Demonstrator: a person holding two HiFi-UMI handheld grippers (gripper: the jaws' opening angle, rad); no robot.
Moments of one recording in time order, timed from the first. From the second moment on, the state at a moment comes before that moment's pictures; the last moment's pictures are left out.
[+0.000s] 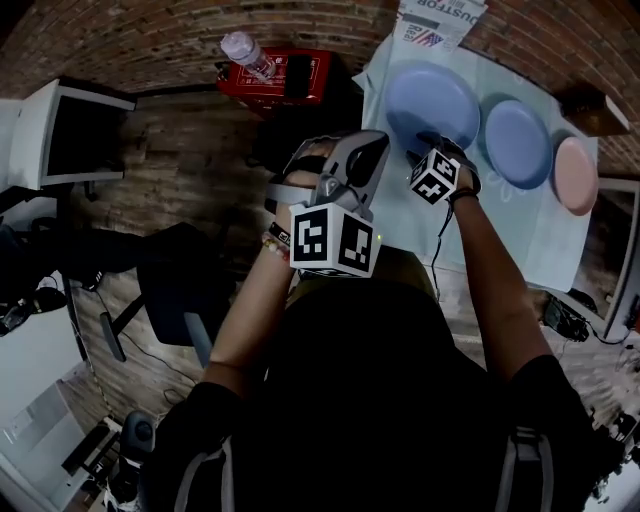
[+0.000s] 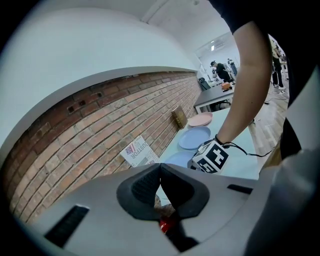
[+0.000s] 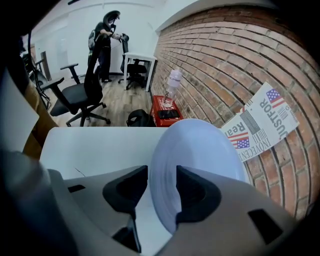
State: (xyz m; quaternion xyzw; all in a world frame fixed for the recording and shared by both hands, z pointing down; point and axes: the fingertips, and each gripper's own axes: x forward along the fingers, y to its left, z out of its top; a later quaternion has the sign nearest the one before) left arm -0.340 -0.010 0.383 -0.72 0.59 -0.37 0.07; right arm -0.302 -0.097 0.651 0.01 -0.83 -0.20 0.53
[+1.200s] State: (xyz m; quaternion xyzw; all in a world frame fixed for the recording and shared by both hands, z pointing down) left arm -0.354 -0.027 0.372 -0.77 0.53 -0.34 0.10; right arm -0.307 -0.063 0.526 0.10 -0.82 -0.33 0.45
